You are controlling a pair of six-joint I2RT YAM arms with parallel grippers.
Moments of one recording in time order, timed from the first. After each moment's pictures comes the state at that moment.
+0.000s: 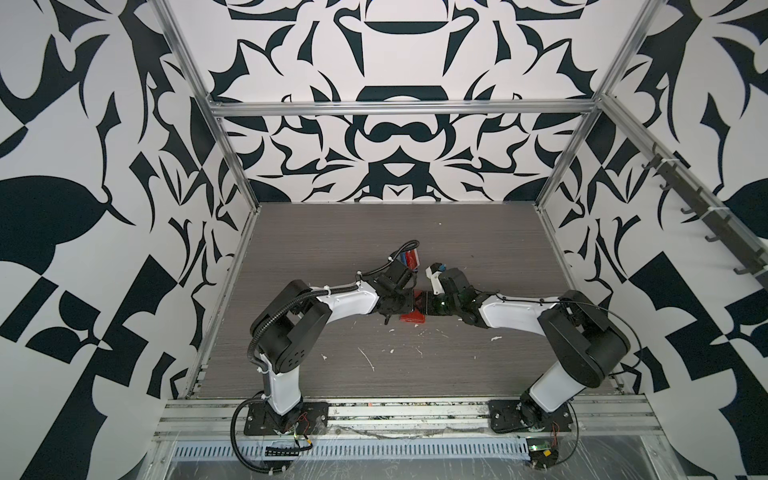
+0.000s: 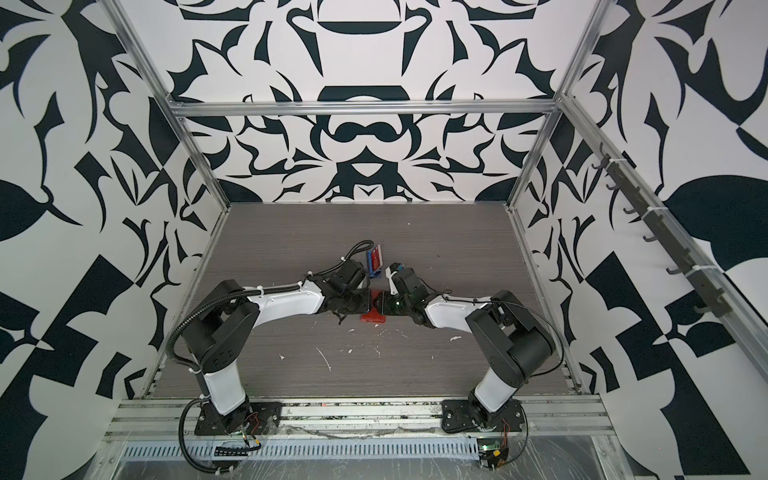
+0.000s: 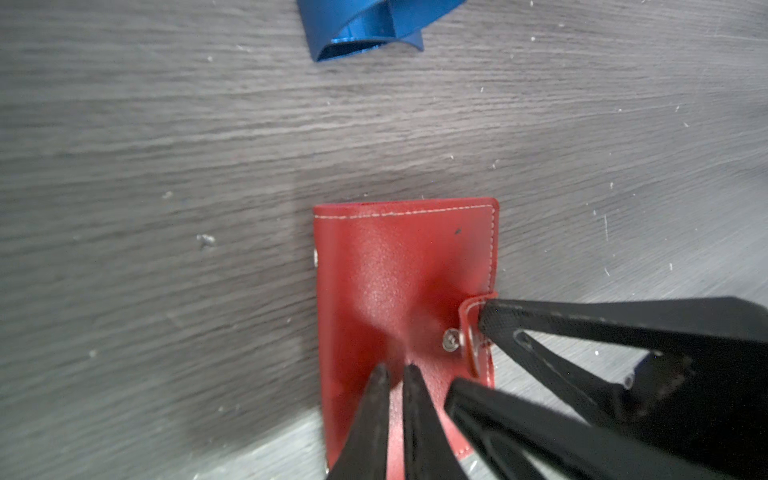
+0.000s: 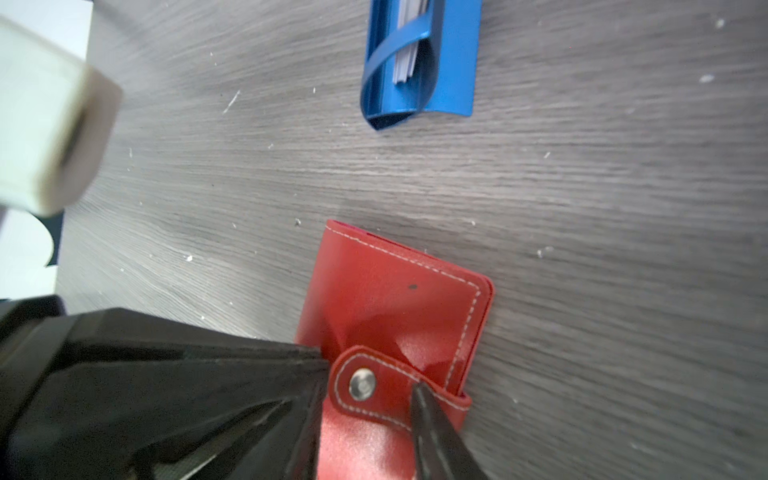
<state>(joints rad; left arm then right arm) -0.81 1.84 1.08 -0.26 0.12 -0.73 0.60 1.63 0.70 0.12 -0.25 0.63</state>
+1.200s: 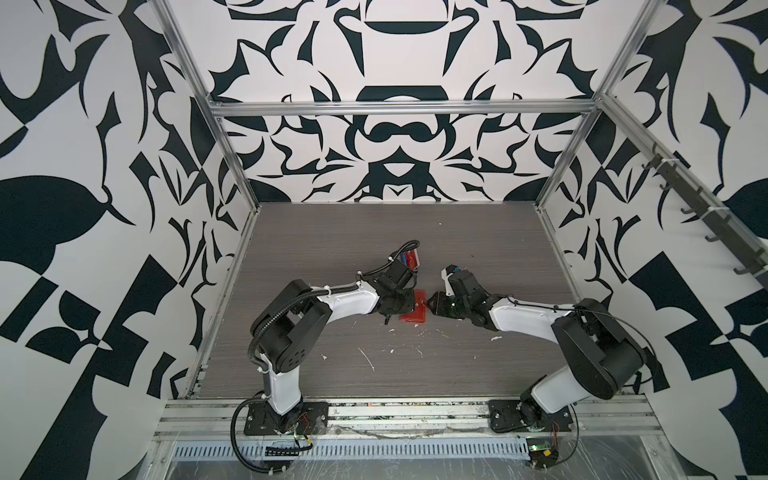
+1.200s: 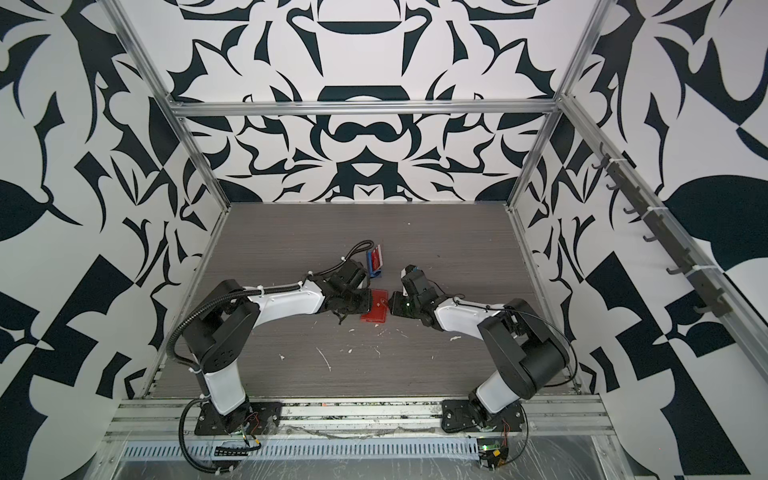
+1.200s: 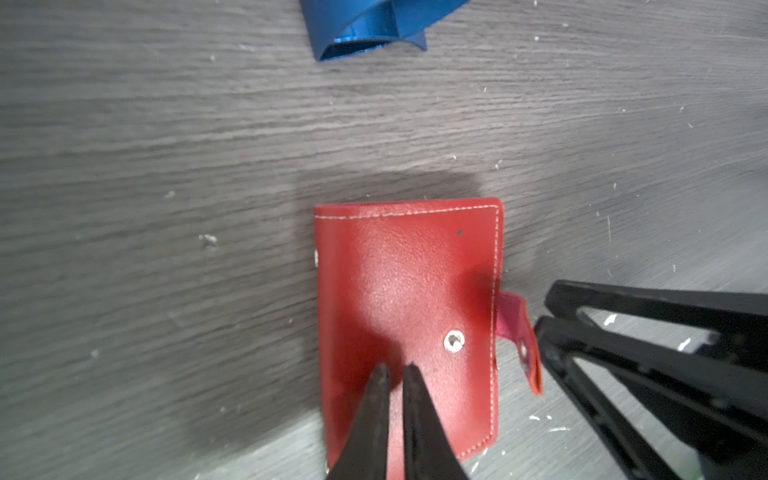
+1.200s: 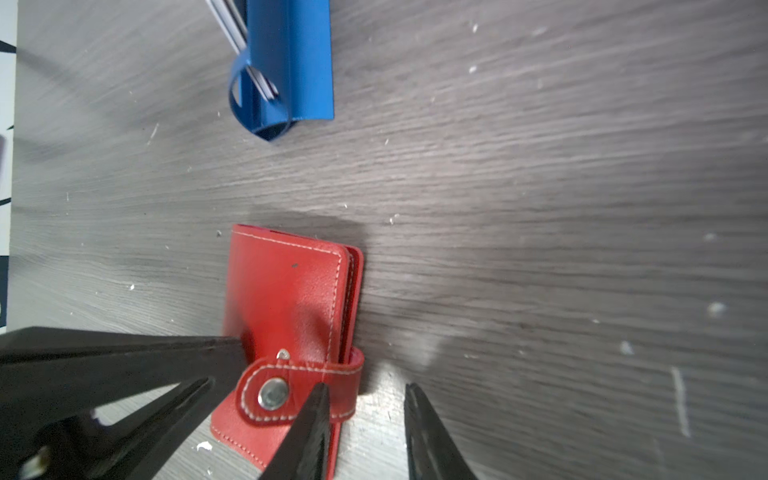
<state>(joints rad) -0.81 1.84 1.08 -0.26 0.12 -0.73 0.56 1.56 0.65 0.05 -0.17 0.69</state>
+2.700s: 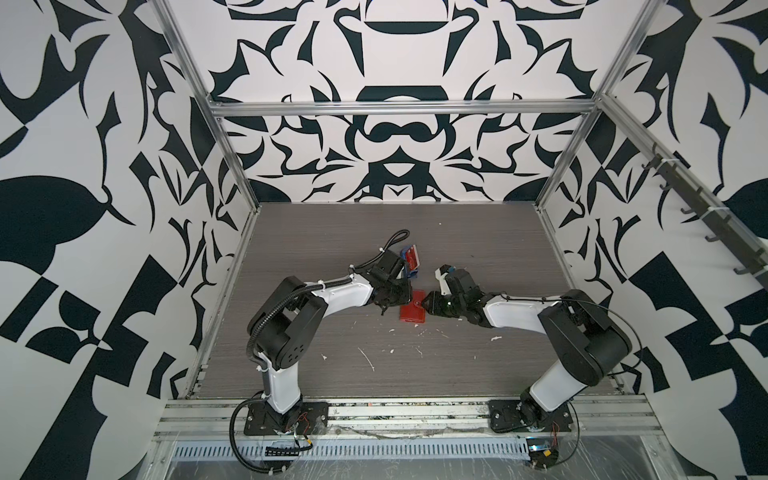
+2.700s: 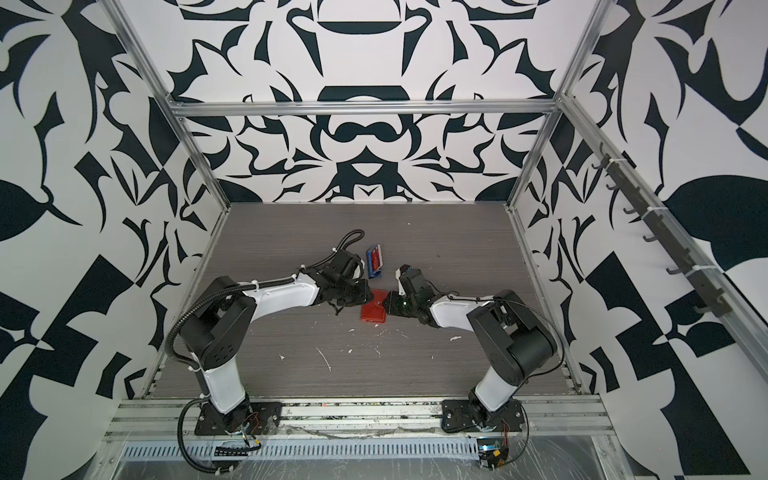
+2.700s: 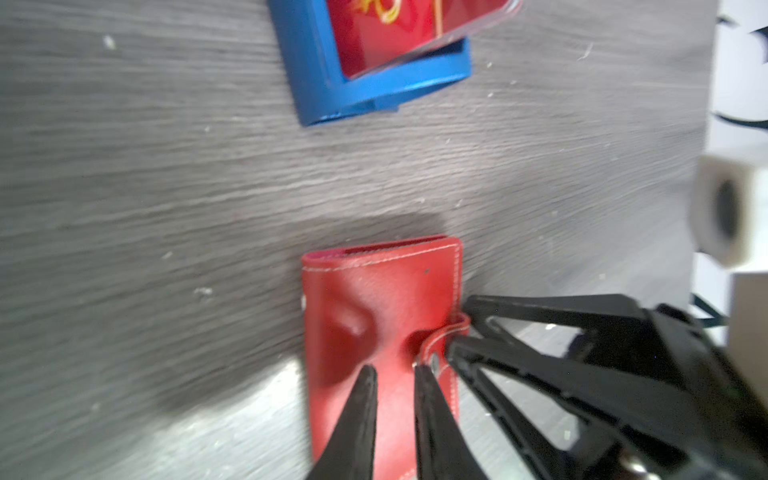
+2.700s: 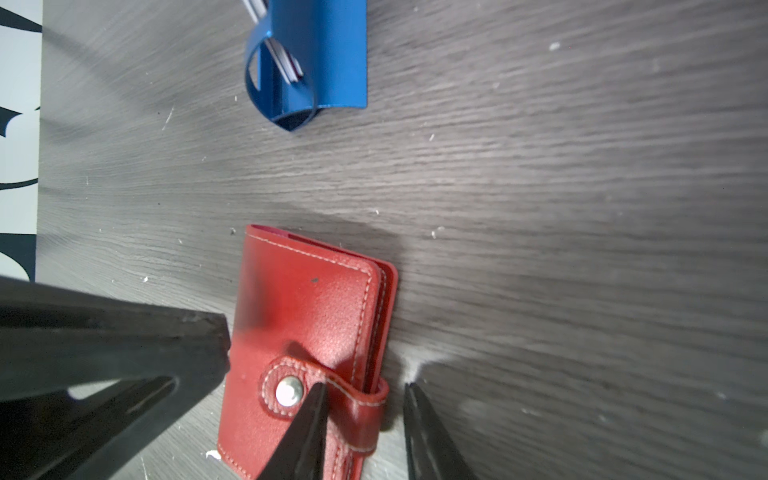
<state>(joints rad) -0.74 1.84 1.11 -0.21 0.28 -0.72 0.55 1.63 0.67 0.11 -0.24 0.67</state>
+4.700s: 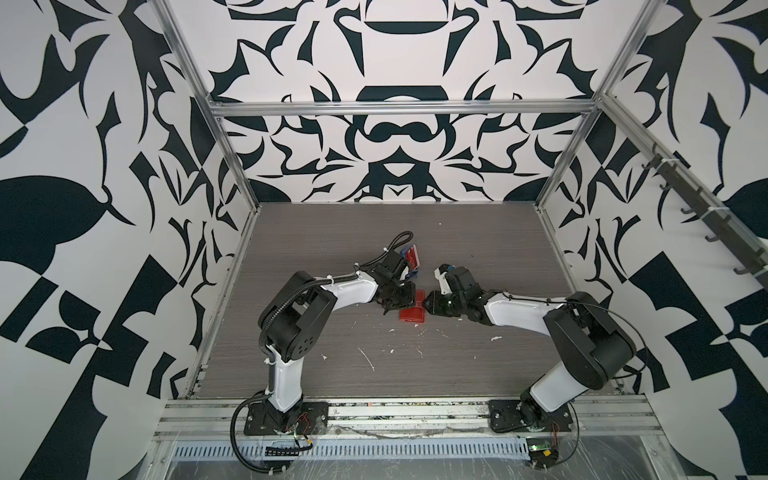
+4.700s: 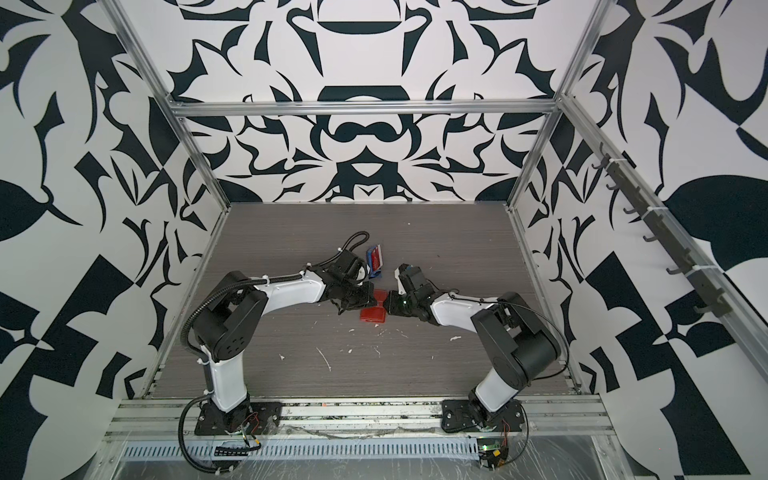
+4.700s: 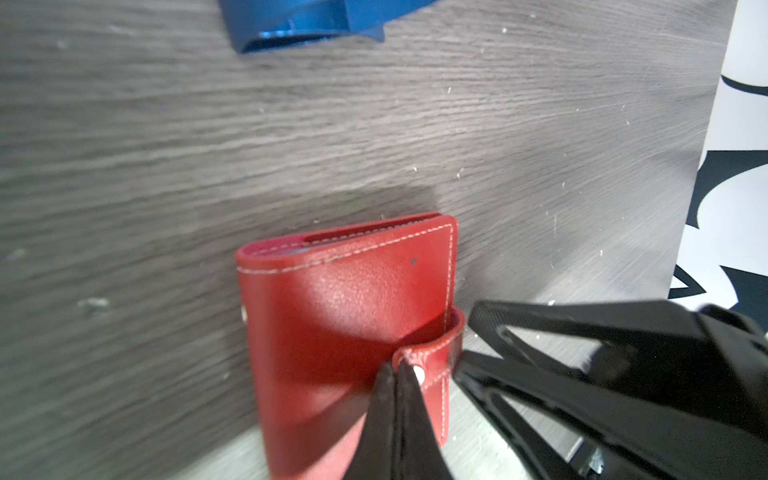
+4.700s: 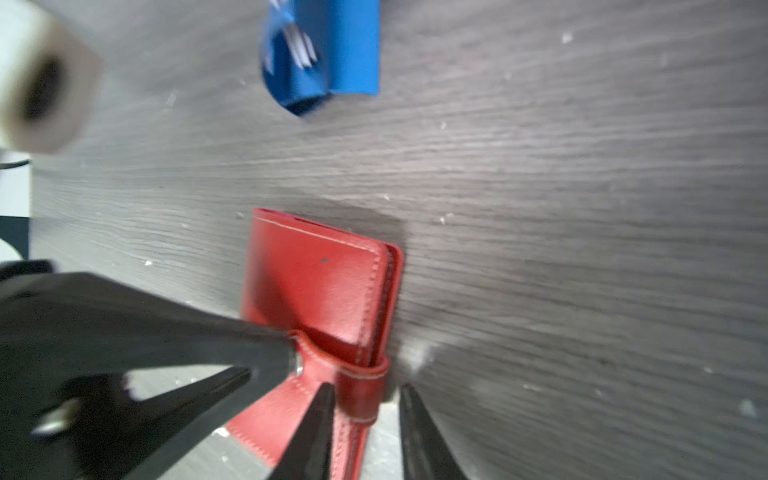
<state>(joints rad) -0.73 1.92 1.16 -0.27 0.36 -0.72 0.55 1.59 0.70 0.02 -0.26 0.63</state>
